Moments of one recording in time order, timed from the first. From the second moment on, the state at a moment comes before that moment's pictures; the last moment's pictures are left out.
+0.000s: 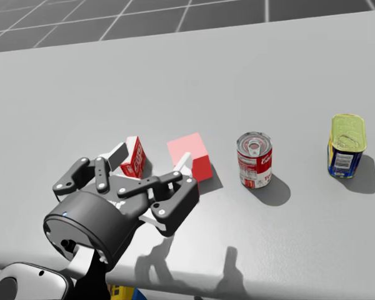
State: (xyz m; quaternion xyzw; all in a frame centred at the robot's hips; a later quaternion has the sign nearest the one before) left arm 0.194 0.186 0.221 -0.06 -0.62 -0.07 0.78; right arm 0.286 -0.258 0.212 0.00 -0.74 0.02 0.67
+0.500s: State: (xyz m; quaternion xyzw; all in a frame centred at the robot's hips) left arm 0.225 0.161 0.178 -0.06 -0.58 -0.05 0.81; right arm 0.287 -0.257 0.211 -0.01 -0.74 0.02 0.67
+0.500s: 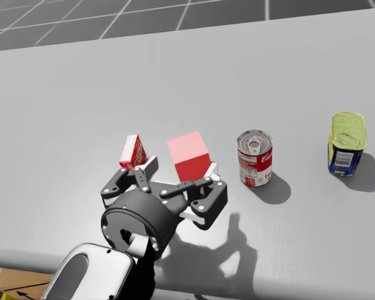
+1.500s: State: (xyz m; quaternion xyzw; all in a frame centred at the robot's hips) left arm 0.289 0.139 0.152 0.01 -0.57 0.03 0.82; right arm 0.287 -0.258 0.213 0.00 -0.75 0.02 0.67
